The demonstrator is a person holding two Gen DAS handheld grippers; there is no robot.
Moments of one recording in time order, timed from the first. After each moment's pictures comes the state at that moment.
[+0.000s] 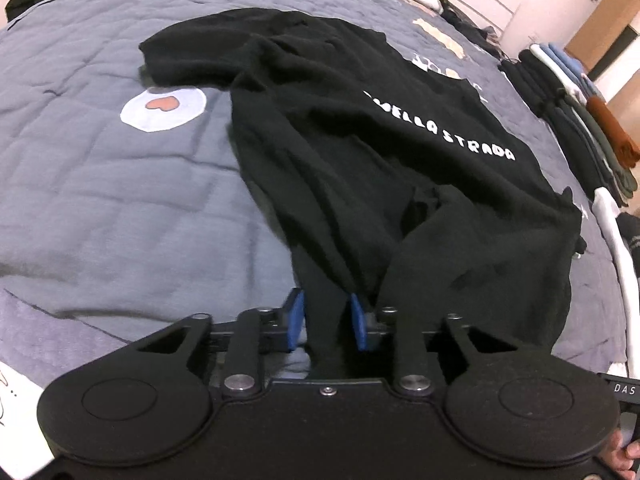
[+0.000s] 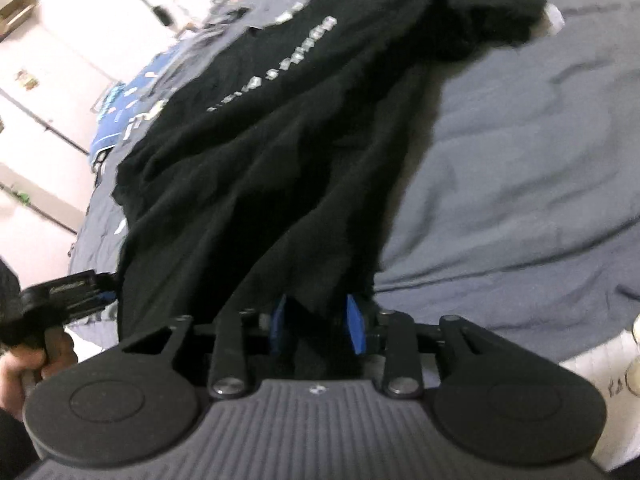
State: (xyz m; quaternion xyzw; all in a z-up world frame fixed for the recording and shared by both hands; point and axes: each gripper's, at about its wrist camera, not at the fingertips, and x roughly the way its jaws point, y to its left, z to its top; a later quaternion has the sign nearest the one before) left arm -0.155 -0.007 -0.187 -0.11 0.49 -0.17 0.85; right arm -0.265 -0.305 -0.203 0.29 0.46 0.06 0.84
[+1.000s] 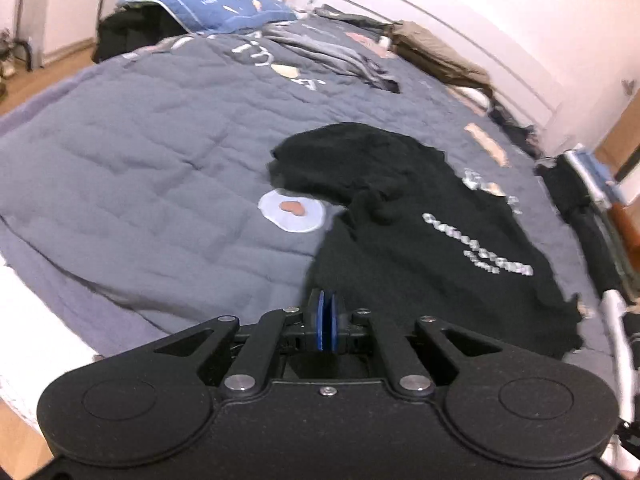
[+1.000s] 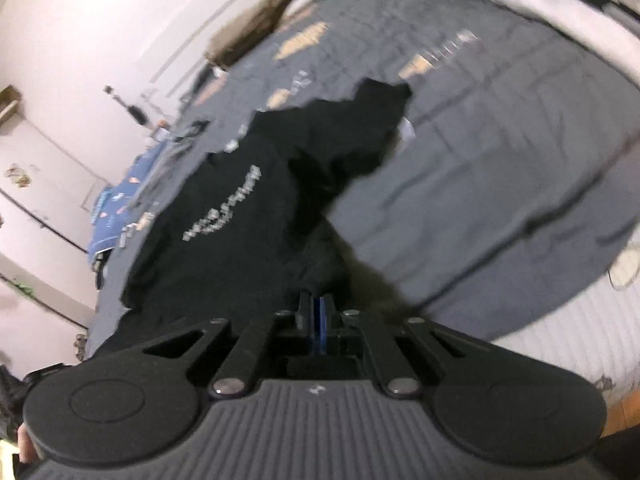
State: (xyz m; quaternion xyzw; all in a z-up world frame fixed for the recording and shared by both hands) left arm -0.178 0.081 -0.114 -0.17 0.40 -0.06 0.90; right arm -0.338 -0.426 -0.143 0.36 0.37 -0.02 0.85
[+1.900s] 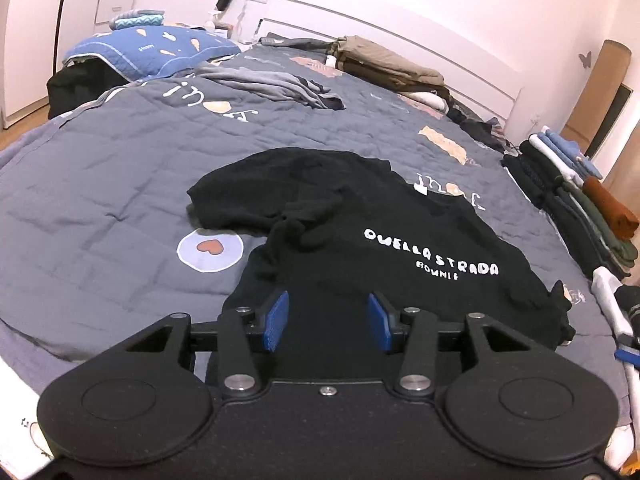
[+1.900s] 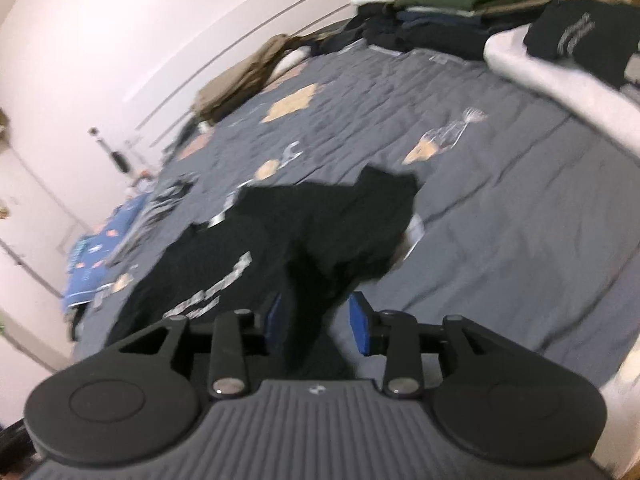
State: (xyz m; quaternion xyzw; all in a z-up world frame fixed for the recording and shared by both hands) left arm -0.171 0.010 -0.104 -0.12 0.35 -0.12 0.92; right arm -0.267 -0.441 -0.116 0.32 0.30 -0.10 0.90
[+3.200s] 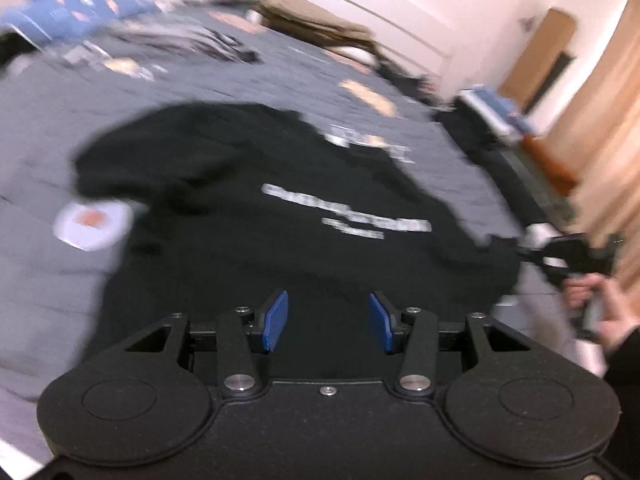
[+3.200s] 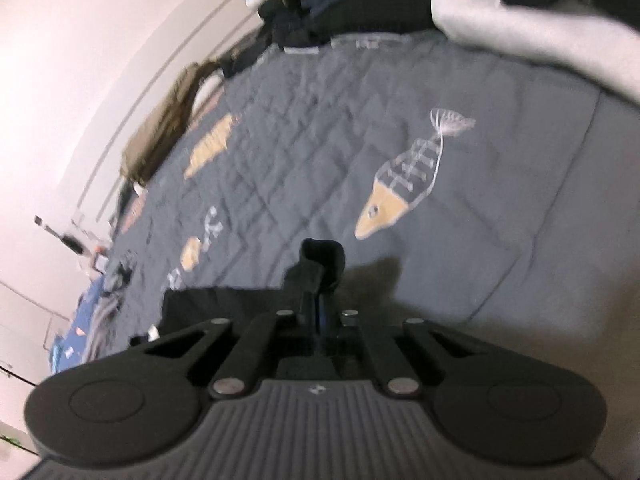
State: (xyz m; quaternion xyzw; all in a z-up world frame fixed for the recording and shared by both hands) left arm -0.150 -0.040 -0.123 -0.12 0.38 -0.26 0.88; right arm -0.150 -0.547 -0.166 0.44 0.28 -0.16 0.84
